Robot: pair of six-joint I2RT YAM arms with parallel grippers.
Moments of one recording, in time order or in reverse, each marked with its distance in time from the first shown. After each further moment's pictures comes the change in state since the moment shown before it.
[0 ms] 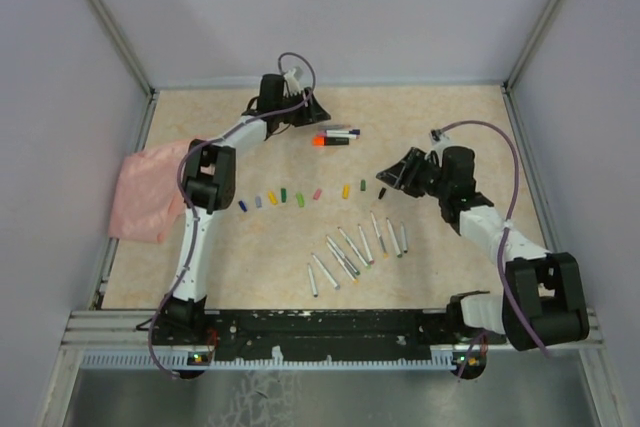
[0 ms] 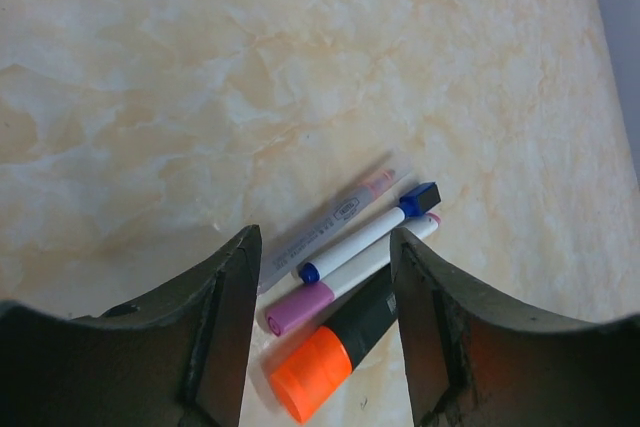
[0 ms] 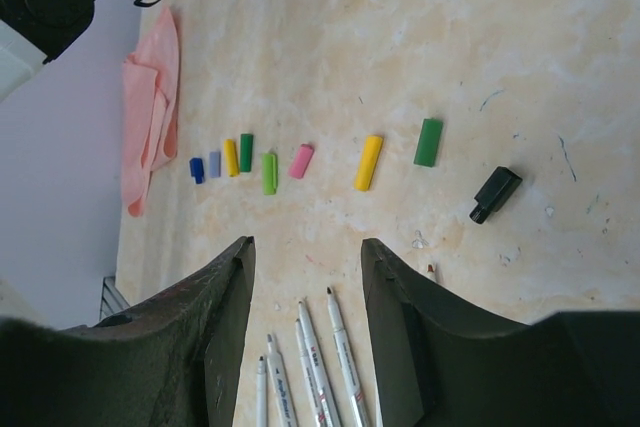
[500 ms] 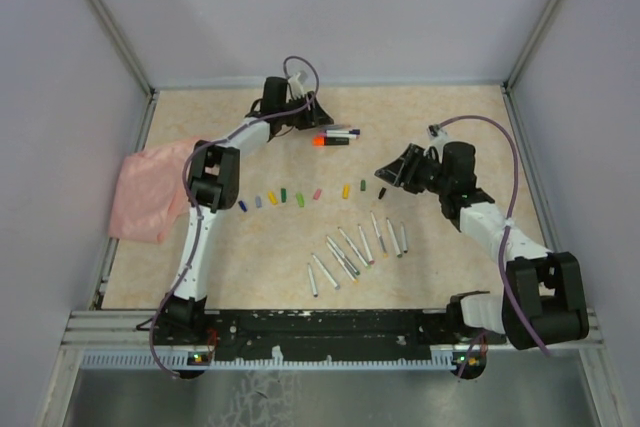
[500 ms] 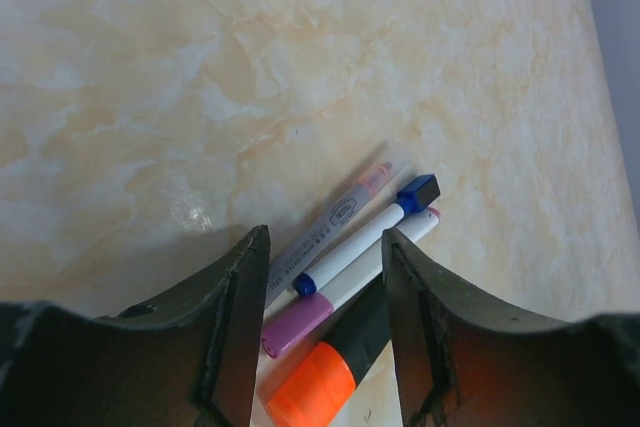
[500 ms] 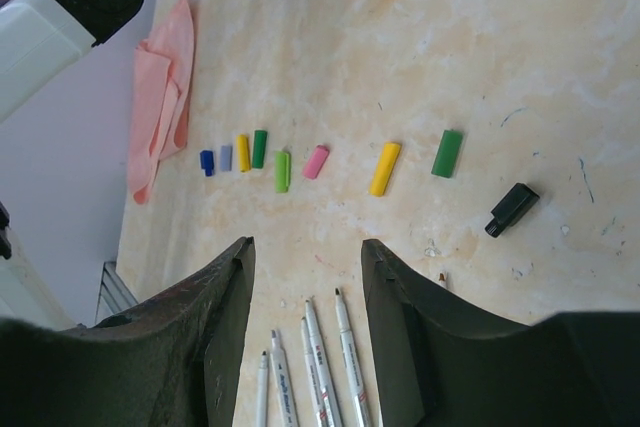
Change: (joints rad) left arm -0.006 0.085 0.092 -0.008 0.061 -0.015; right arm 0.000 0.013 0.044 -0.022 -0.047 -0.036
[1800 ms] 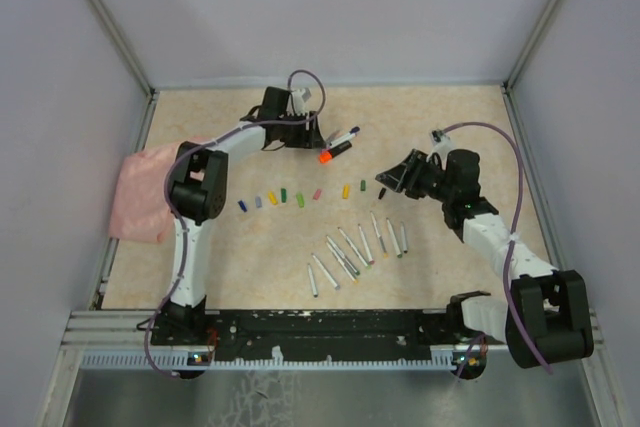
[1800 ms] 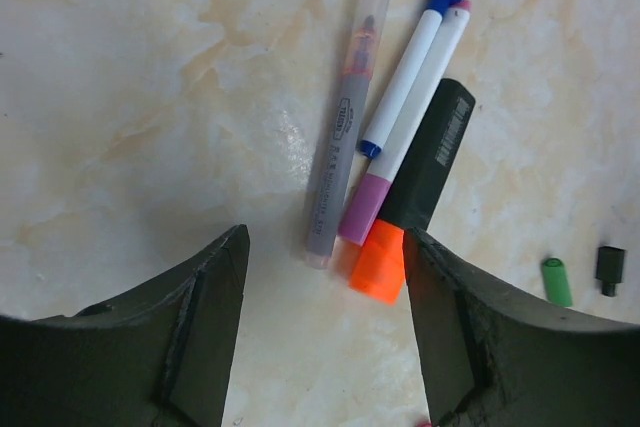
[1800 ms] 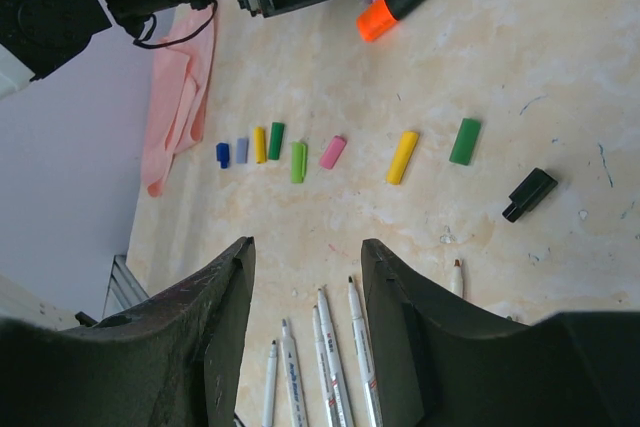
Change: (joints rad) left arm -0.040 -0.304 -0.372 -0.187 -0.126 0.220; right arm 0.000 -0.092 -0.063 0.021 -0.015 0.019
